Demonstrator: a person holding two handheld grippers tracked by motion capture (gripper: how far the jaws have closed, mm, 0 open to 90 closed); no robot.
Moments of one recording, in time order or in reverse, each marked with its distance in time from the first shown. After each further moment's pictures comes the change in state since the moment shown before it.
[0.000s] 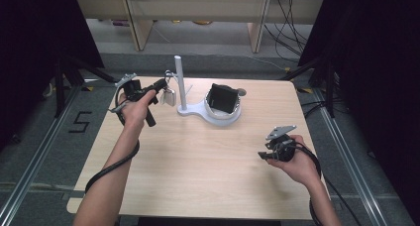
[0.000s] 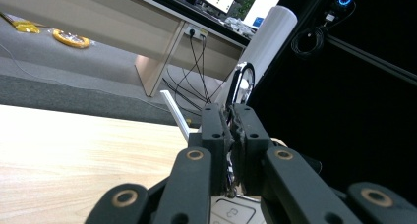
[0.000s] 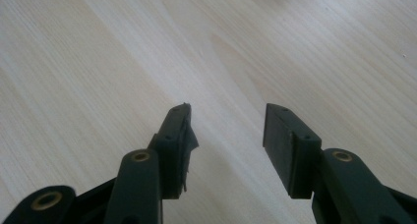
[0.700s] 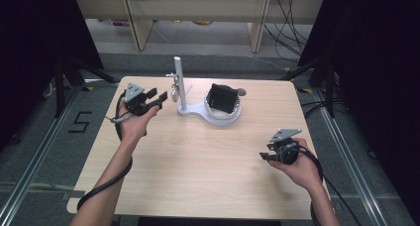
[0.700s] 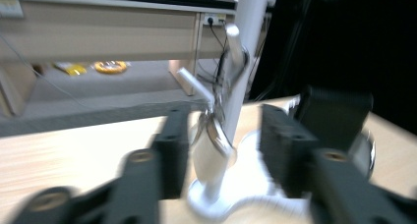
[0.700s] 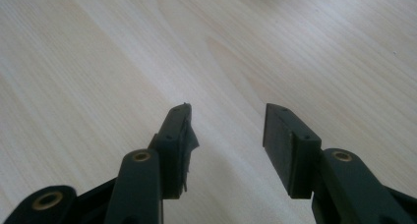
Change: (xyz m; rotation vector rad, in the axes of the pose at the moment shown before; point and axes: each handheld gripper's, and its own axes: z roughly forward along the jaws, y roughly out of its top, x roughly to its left) left arm -0.010 -0.030 -0.032 0.058 0.124 0.415; right arm -0.001 -0.013 -0.004 -0.037 -0.001 0.032
